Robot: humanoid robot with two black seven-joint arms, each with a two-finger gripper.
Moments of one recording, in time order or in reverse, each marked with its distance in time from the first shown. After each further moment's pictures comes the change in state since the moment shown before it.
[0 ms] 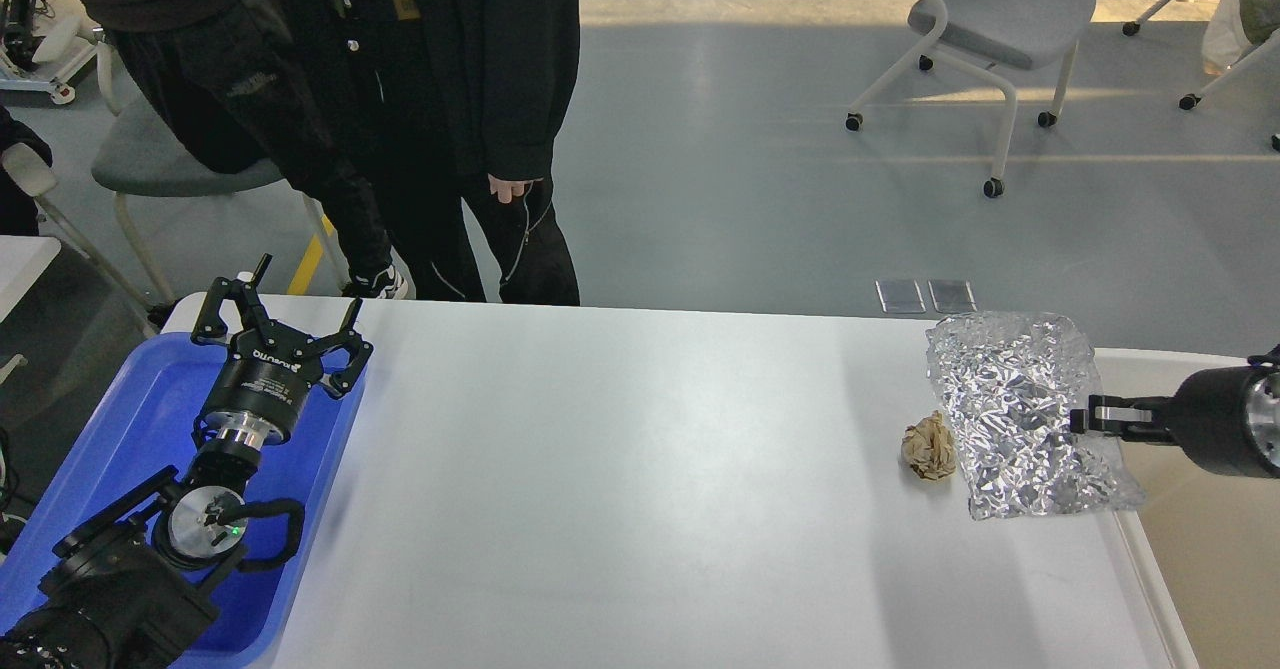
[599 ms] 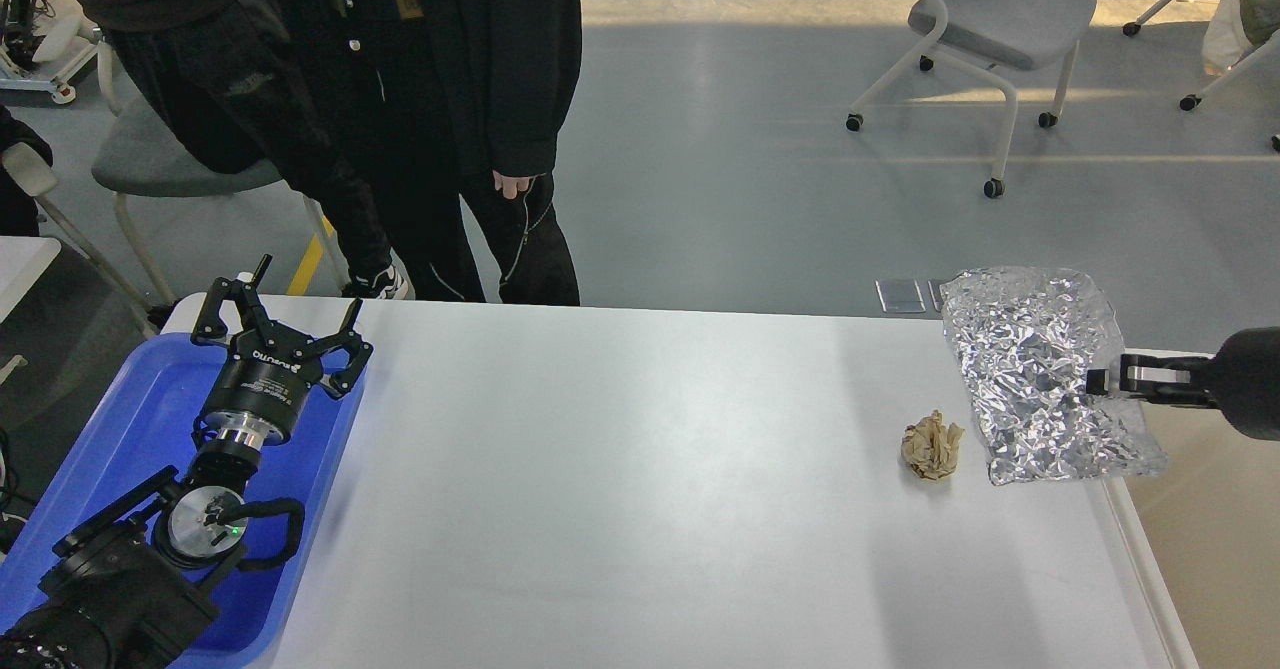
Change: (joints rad) left arm 0.000 0.000 0.000 0.000 0.000 0.000 0.000; right arm 0.028 -0.058 0.027 -0.015 0.010 0.025 0.102
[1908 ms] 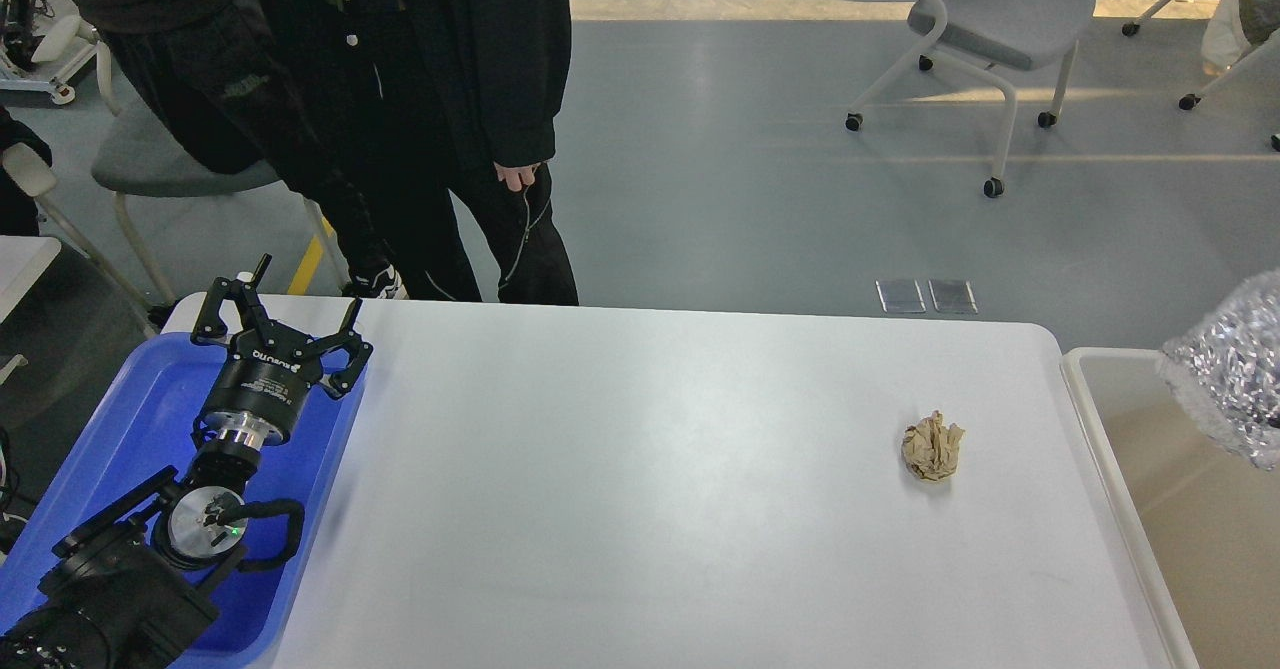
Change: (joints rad) left arm 0.000 0.000 0.000 0.000 0.000 0.000 0.000; right arm -0.273 0.366 0.004 -1.038 0.645 -0.182 0.171
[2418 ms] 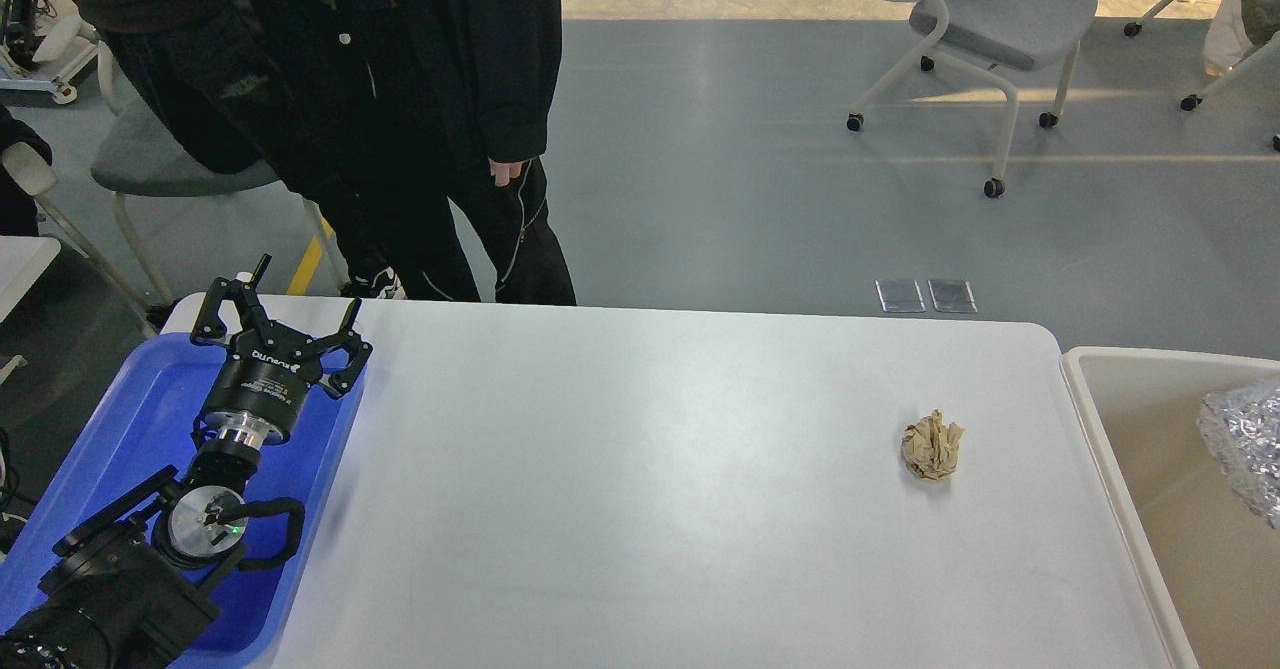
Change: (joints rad) left arm 0.000 0.000 0.000 0.000 0.000 0.000 0.000; right arm -0.066 0.226 0.001 -0.382 0.151 -0.014 -0.003
